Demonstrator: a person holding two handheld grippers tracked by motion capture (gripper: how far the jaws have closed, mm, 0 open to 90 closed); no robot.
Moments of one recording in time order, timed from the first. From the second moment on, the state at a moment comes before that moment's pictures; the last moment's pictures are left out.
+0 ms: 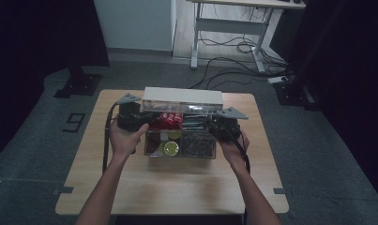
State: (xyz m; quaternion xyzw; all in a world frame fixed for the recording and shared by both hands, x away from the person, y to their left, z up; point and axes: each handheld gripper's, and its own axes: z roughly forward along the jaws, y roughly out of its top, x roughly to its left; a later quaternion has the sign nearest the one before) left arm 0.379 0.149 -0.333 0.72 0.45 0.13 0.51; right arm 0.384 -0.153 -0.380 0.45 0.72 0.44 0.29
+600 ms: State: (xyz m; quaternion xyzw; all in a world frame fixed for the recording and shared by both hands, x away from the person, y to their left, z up) left arm 0.379 0.149 -0.332 0.72 0.45 0.13 0.51; right arm 0.377 -0.169 -0.374 0.45 0.70 0.47 0.29
